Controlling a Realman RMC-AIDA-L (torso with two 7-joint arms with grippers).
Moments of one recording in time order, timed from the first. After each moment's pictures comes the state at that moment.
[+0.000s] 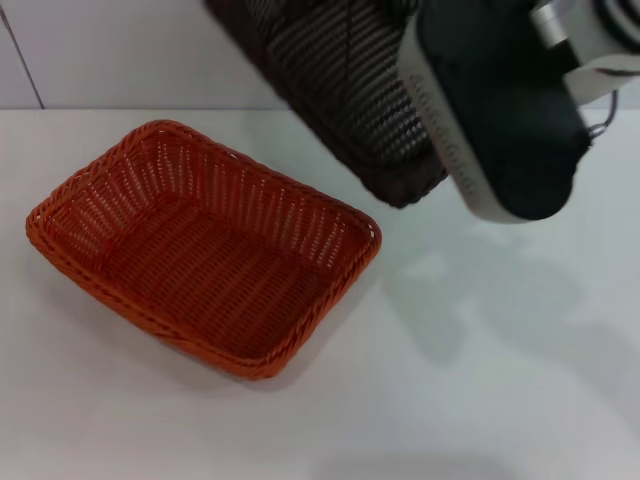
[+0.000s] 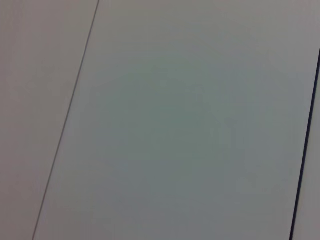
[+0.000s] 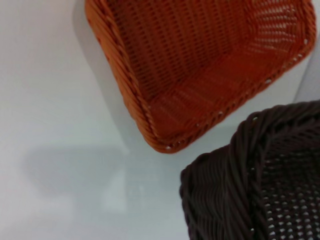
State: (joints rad) left arm -0.31 -2.07 -1.60 -0.32 2.56 1.10 -0.18; right arm 0.92 2.08 -1.60 -1.75 -2.88 -1.78 1.76
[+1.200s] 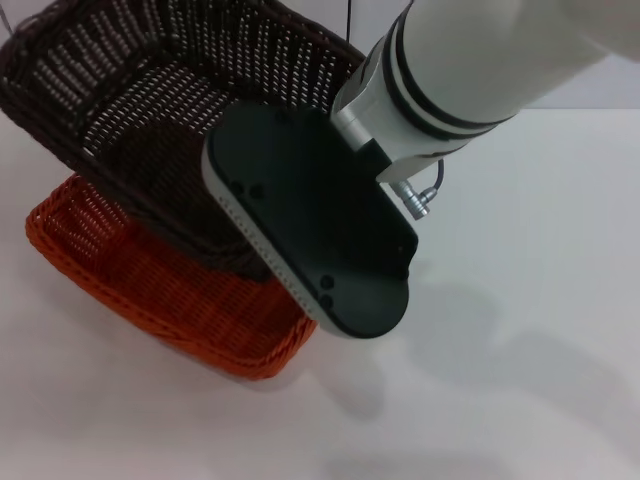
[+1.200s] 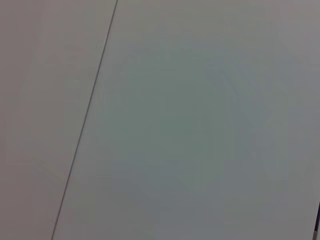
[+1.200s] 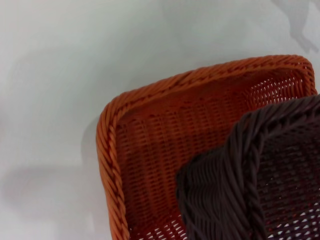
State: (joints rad) left arm -0.31 -2.07 -1.62 -0.31 2.54 1.06 -0.18; right arm 1.05 2.09 -1.86 -1.67 -2.71 -1.63 1.90
